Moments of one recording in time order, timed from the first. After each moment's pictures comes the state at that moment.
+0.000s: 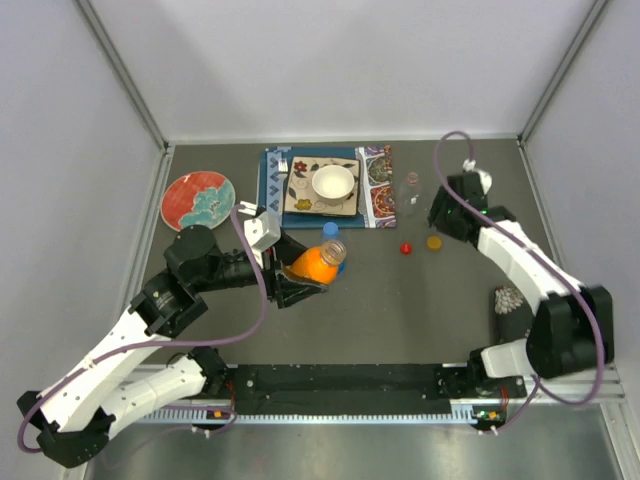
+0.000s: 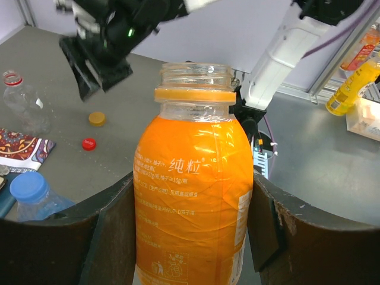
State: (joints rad) left arm -0.78 0.76 0.97 -0.25 0.62 -0.16; right arm 0.23 1.44 0.97 -0.45 0.21 0.58
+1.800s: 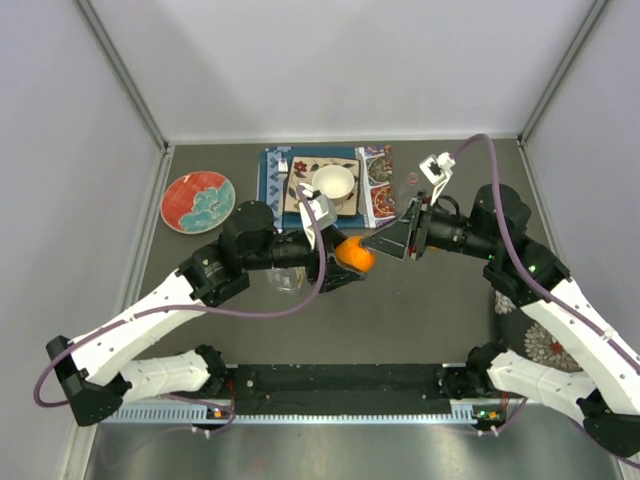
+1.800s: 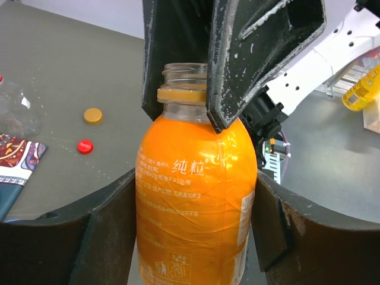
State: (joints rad) left arm -0.89 1.06 1.10 -0.20 0.53 -0.13; right arm 0.67 0.91 1.14 -0.34 -0.53 0.63
